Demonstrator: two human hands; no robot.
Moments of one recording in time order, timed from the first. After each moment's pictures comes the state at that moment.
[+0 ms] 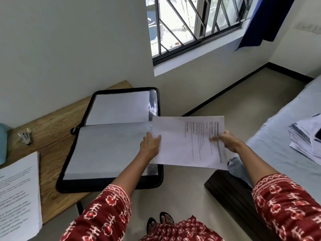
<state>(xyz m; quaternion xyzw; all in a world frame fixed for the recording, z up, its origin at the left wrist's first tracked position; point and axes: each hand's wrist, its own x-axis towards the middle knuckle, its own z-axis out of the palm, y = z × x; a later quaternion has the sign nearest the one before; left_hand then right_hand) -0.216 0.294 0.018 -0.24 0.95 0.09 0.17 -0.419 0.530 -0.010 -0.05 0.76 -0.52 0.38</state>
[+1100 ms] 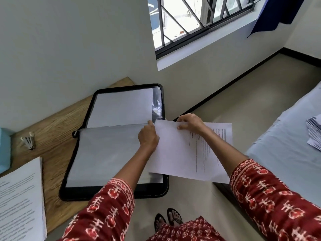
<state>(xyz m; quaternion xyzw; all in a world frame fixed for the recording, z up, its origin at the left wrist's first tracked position) -0.251 0.265 0.029 -0.39 0.91 0.12 -0.01 -0.412 0.376 -0.003 -0.38 0.86 -0.26 0.22</state>
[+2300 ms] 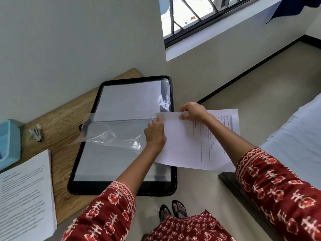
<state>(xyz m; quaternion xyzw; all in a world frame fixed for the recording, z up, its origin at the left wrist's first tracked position) -0.251 0.263 0.024 -0.35 0.93 0.03 0.05 -0.422 0.335 0.014 -0.42 0.87 -0.16 0.21</state>
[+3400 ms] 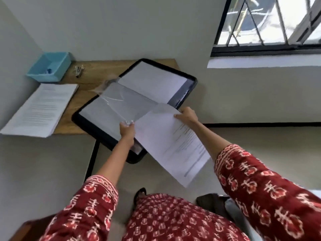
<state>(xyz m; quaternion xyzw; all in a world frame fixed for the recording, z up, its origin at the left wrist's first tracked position) -0.187 0.302 -0.020 -0.68 0.36 0.49 -0.40 -0.417 0.331 0.005 -0.46 0.80 -0.21 0.33</state>
